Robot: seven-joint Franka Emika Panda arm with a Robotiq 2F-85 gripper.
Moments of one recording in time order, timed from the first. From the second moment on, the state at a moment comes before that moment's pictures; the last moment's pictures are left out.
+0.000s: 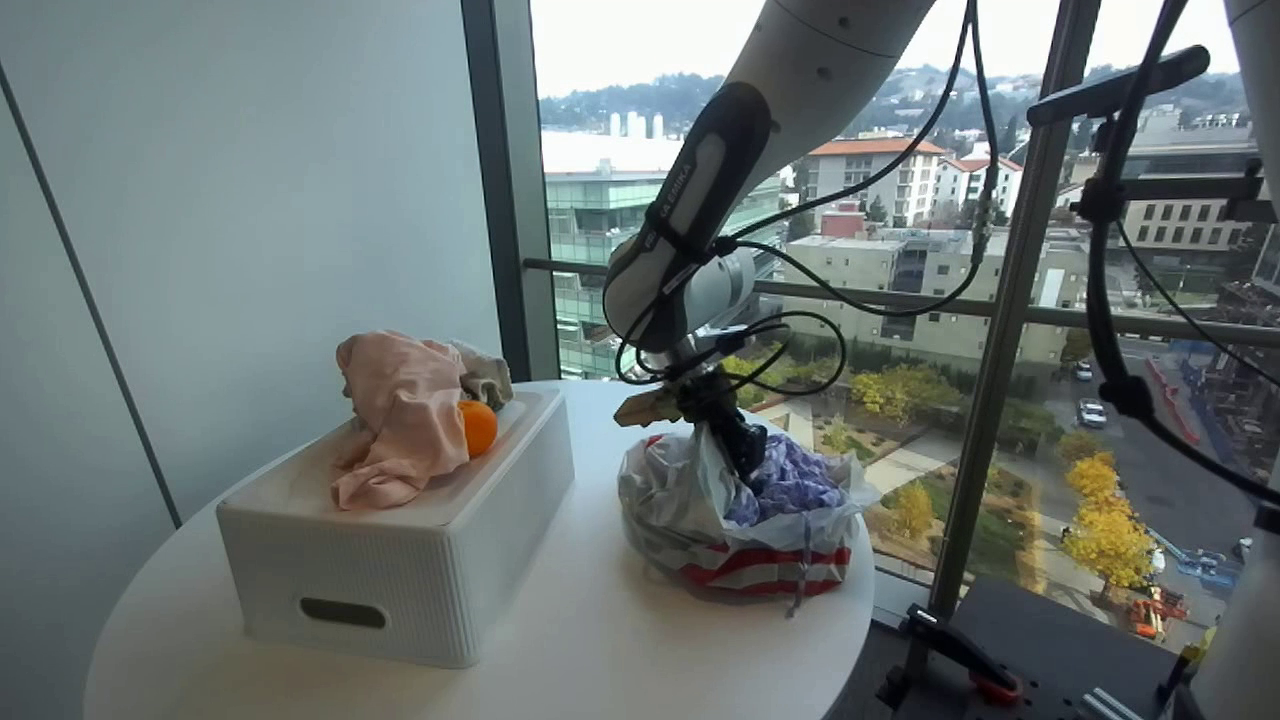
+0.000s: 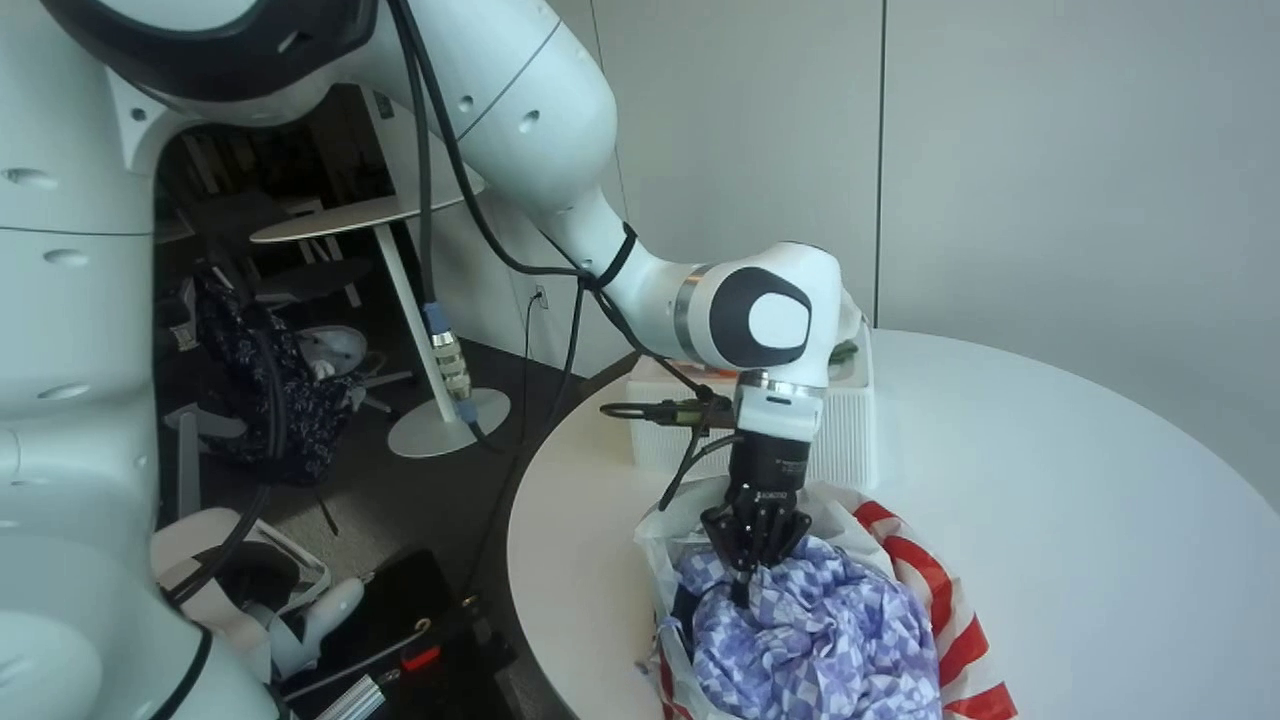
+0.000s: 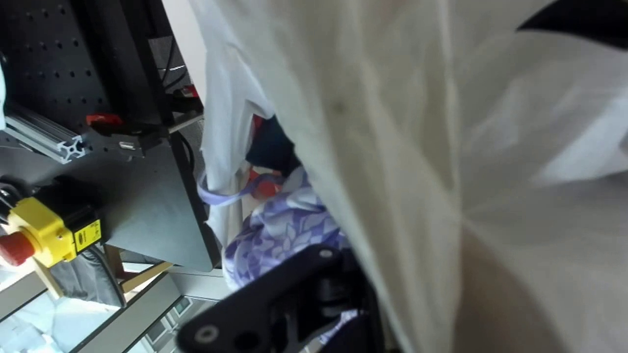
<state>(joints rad) 0.06 0.40 -0.17 -2.11 -0.19 2.05 1.65</state>
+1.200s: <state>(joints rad) 0.07 0.07 -0.14 -2.02 -0.30 1.57 2.39</state>
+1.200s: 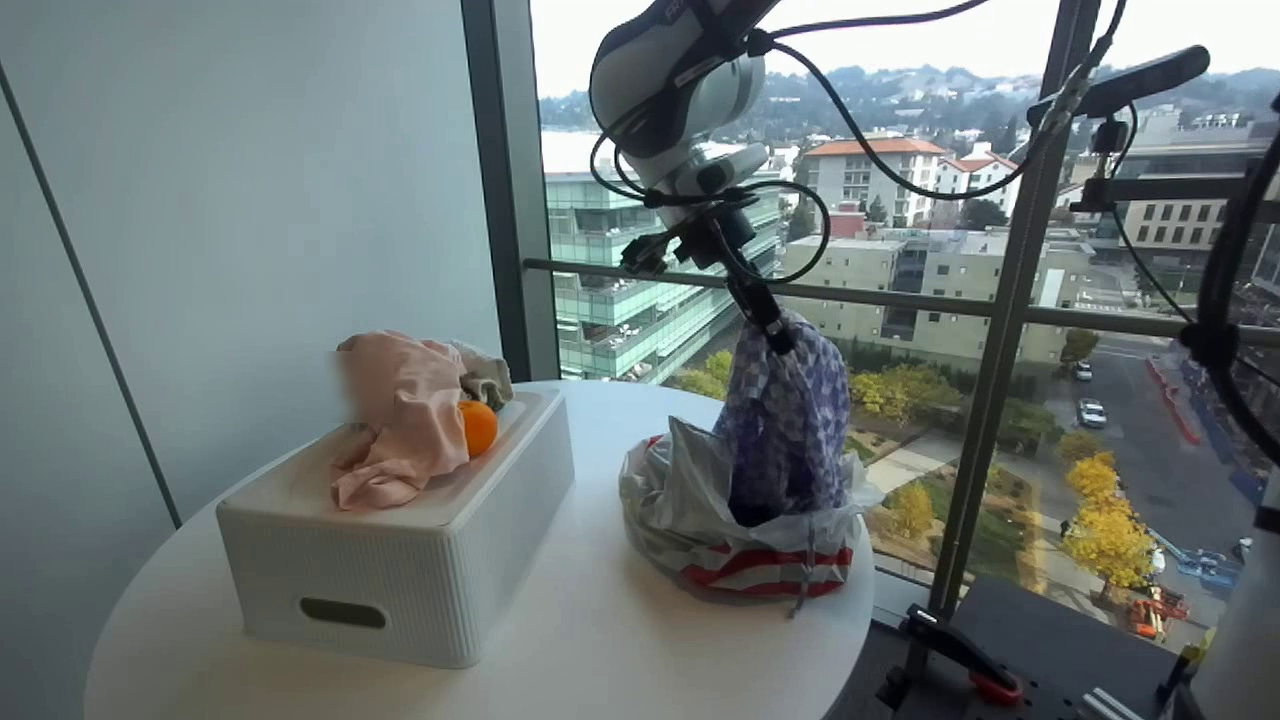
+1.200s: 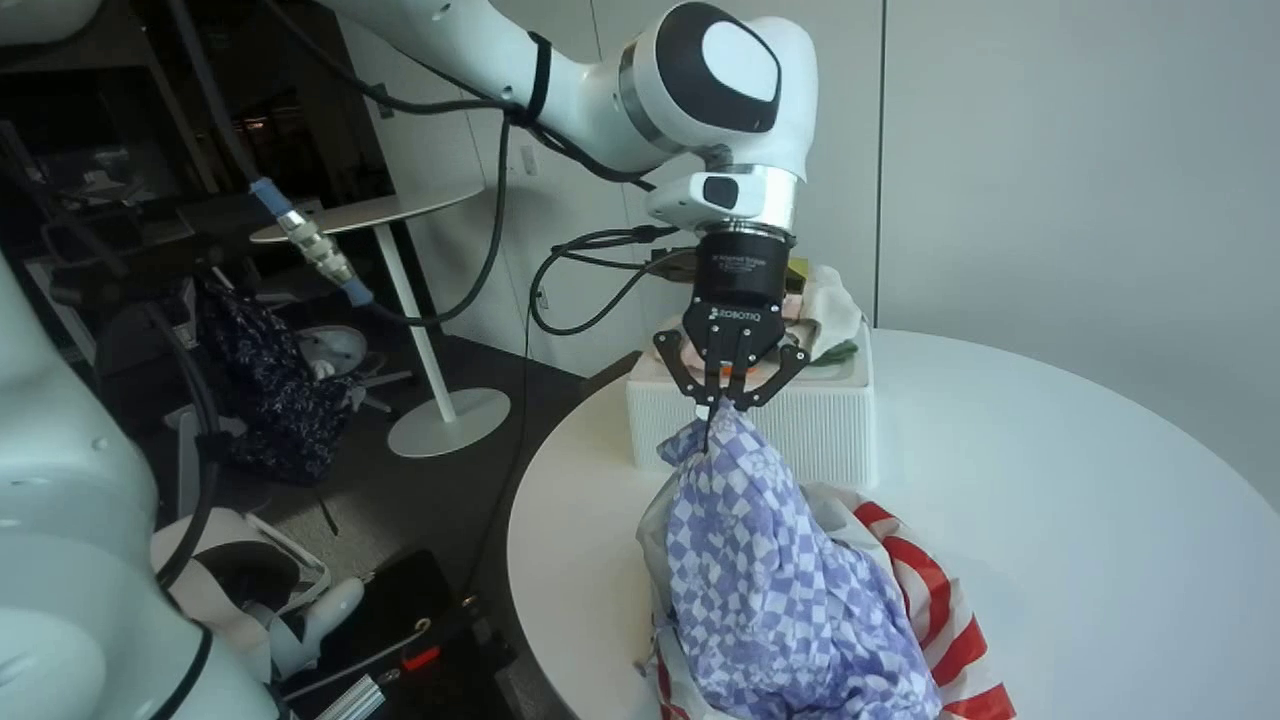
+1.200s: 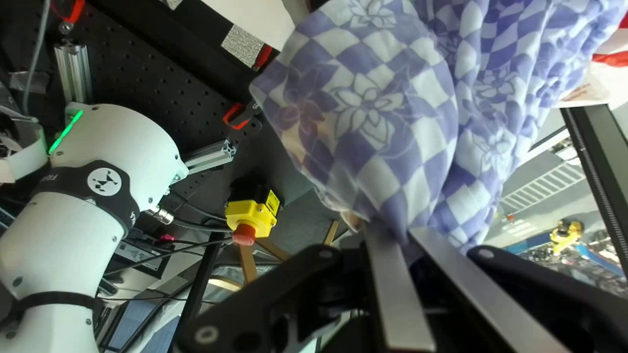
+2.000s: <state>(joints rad) 0.10 -0.01 0.11 -1.65 -0.44 1.56 2.54</state>
